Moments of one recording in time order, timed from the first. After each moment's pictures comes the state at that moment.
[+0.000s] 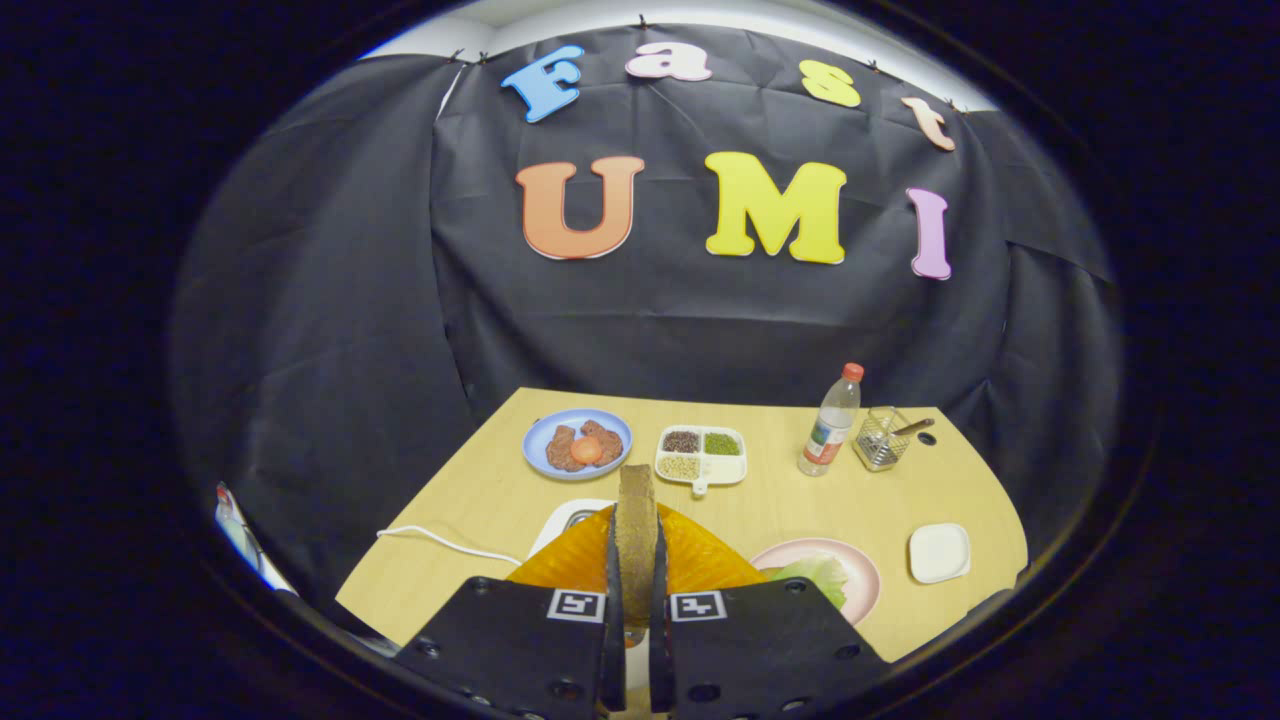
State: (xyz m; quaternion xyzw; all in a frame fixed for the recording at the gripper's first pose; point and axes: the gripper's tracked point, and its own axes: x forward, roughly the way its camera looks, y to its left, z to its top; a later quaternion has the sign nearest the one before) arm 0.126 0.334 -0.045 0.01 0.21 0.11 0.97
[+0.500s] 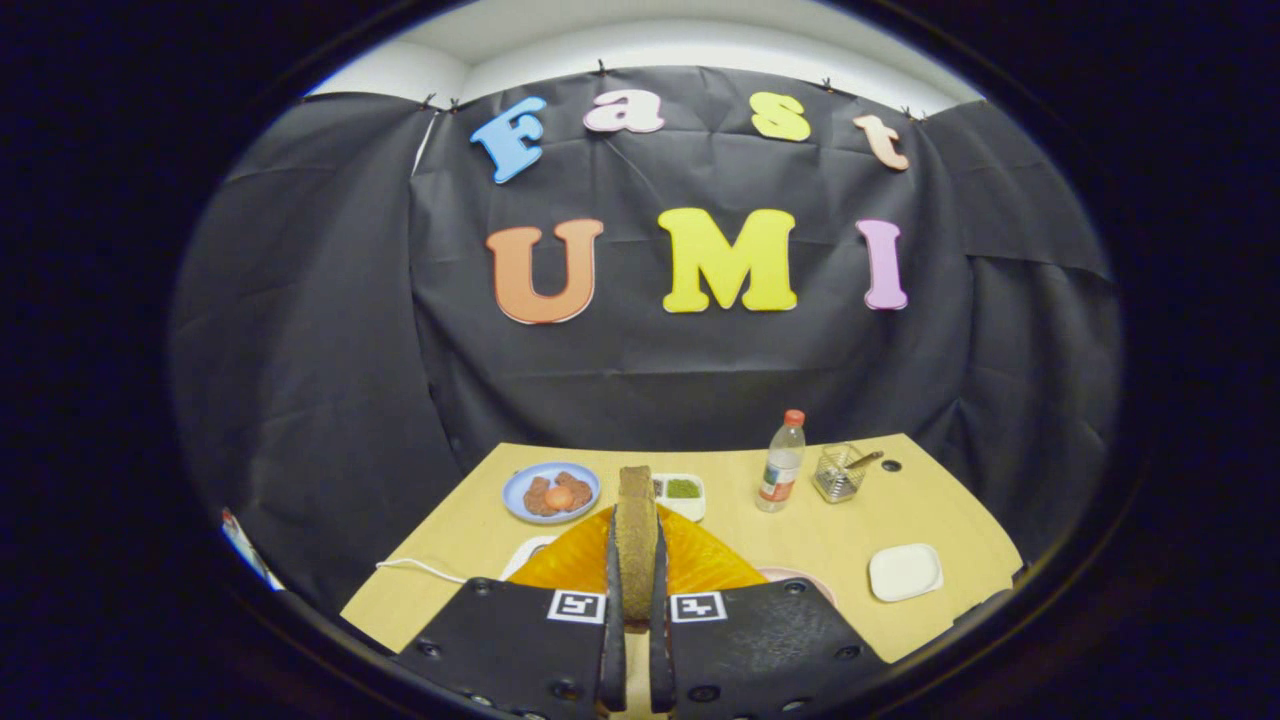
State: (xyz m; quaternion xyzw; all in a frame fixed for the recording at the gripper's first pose) arm 0.120 0.265 -0.020 0.04 0.16 0.08 0.98
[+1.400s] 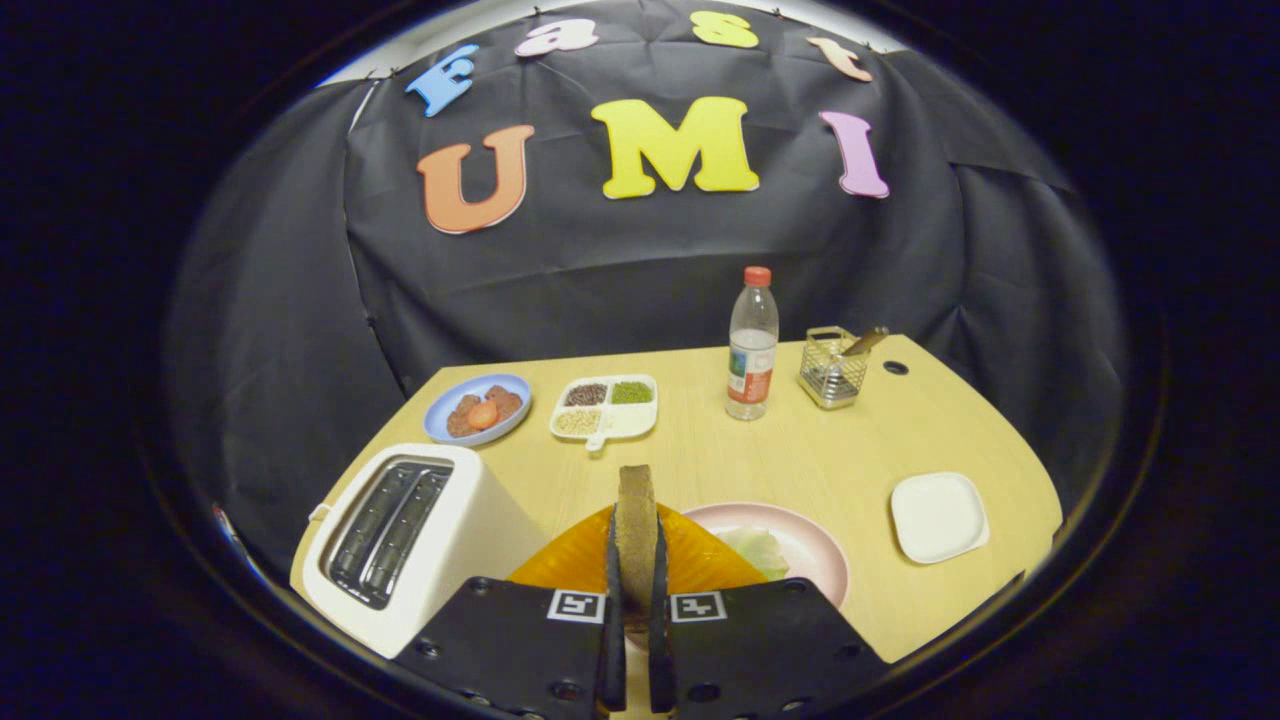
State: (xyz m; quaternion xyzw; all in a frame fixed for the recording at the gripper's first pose) arm 0.188 0.202 -0.192 0.07 0.28 0.06 0.96
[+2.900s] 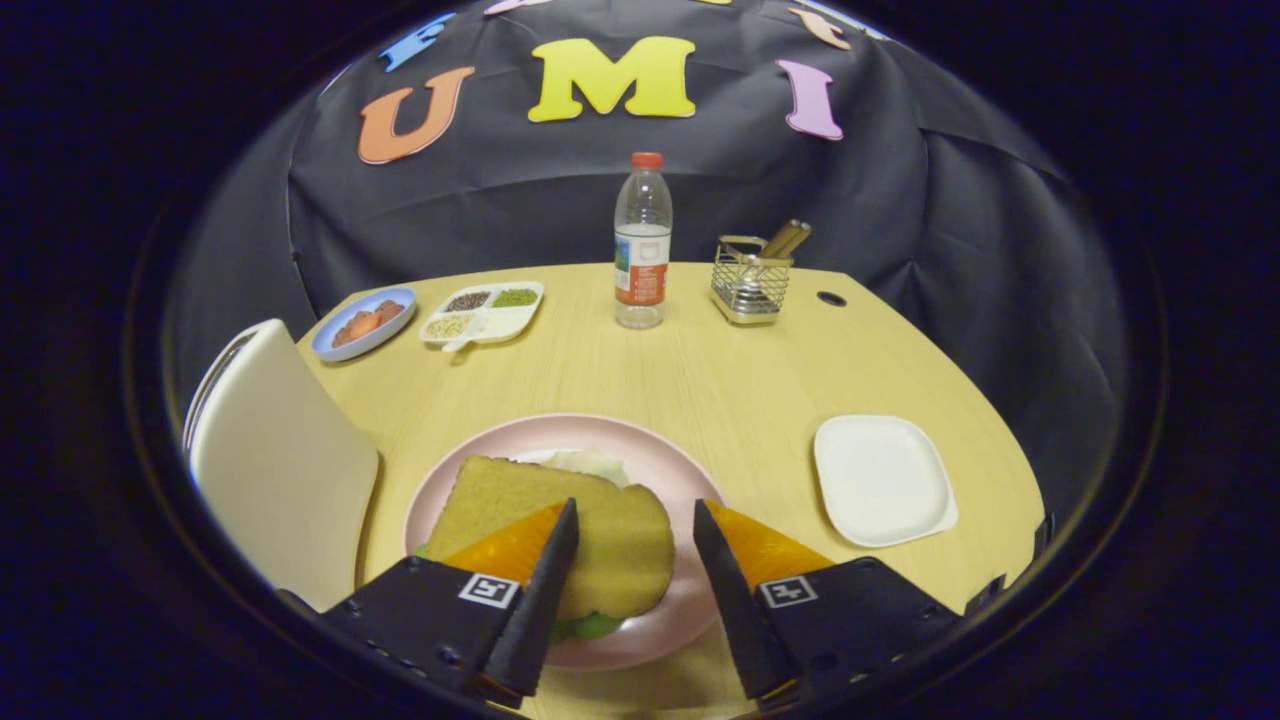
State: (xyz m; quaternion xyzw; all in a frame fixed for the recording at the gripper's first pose) arm 0.183 0.096 -0.274 0.01 0.34 -0.02 0.94
